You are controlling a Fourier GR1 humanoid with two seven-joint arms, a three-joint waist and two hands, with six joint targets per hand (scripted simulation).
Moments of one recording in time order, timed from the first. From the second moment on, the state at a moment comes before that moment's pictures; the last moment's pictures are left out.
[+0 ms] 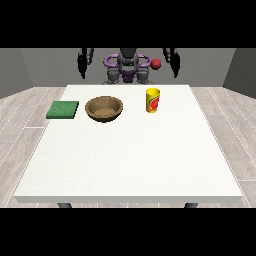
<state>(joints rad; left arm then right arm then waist) 0.01 0.08 0.00 -1.56 -0.01 -0.01 -0.04 -0.02 -0.09 -0.03 -1.60 -0.02 0.02 -0.02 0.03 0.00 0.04</state>
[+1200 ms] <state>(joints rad) -0.15 0.01 -0.07 -1.82 0.02 0.17 0.29 -0.03 -0.07 -0.04 -1.94 -0.11 -0.05 0.34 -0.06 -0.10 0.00</state>
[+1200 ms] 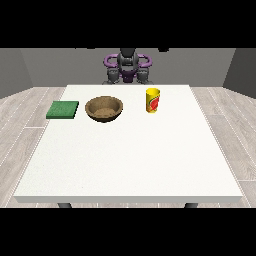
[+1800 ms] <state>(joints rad) -0.22 0.05 0.04 -1.51 0.01 0.11 -0.17 -0.11 -0.12 -0.15 -1.81 -0.20 0.07 0.08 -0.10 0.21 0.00</state>
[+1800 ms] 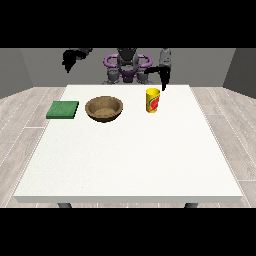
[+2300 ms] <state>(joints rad) -0.30 0.06 0.09 -1.14 0.00 0.07 -0.38 -0.12 -0.16 -0.21 -1.65 -0.23 0.12 -0.01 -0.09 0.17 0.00</state>
